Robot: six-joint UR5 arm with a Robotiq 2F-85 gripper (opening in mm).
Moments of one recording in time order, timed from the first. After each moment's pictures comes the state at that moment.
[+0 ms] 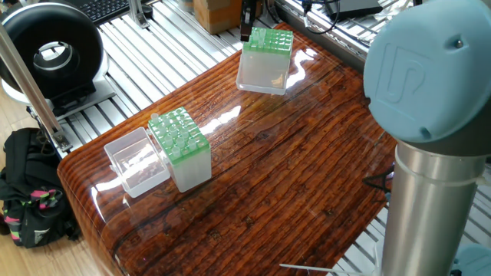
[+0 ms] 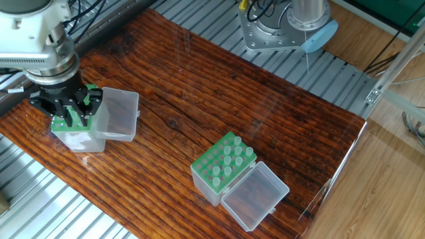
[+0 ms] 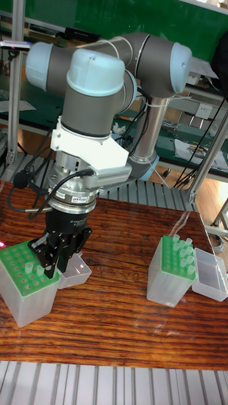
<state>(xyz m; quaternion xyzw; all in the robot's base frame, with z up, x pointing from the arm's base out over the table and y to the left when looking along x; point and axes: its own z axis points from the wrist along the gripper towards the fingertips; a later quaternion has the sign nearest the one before) 0.688 -0.099 0.151 -0.38 0.92 -0.03 0.05</state>
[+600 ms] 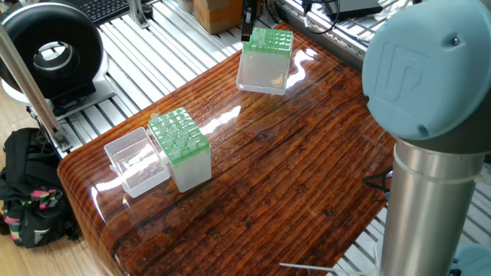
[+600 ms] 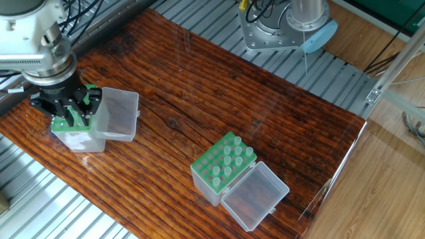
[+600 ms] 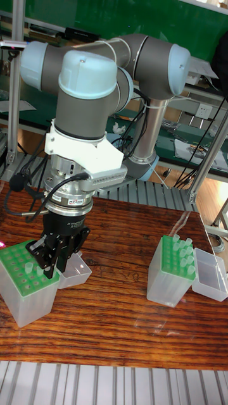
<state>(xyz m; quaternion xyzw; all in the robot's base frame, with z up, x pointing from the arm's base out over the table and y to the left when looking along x) 0.685 -0.099 0.147 -0.38 0.92 -0.01 0.04</state>
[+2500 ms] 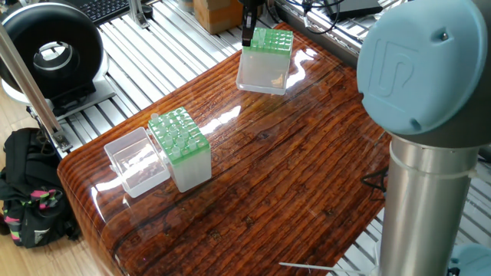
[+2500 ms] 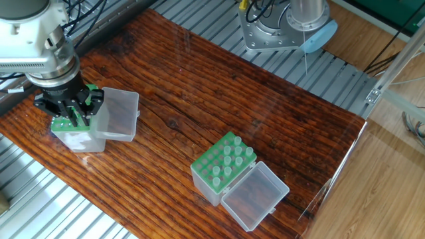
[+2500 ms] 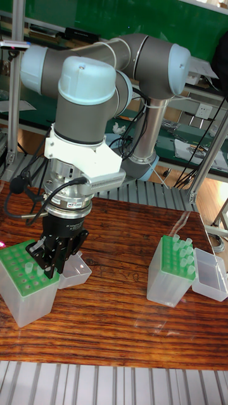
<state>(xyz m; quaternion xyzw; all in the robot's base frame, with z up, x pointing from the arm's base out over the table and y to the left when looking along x) 0.681 -0.099 0.139 -0.38 0.92 -0.01 0.04</state>
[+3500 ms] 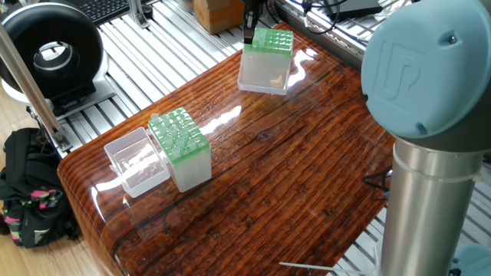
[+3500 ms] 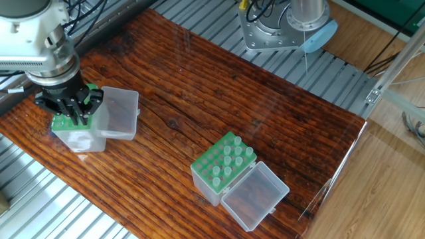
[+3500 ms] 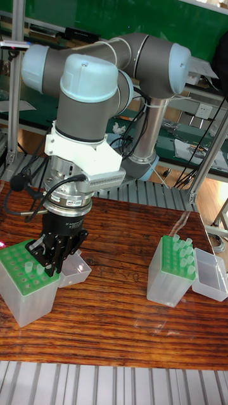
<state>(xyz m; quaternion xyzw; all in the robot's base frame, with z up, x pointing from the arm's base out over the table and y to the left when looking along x) 0.678 -0.104 0.144 -0.36 0.93 -0.02 0.04</state>
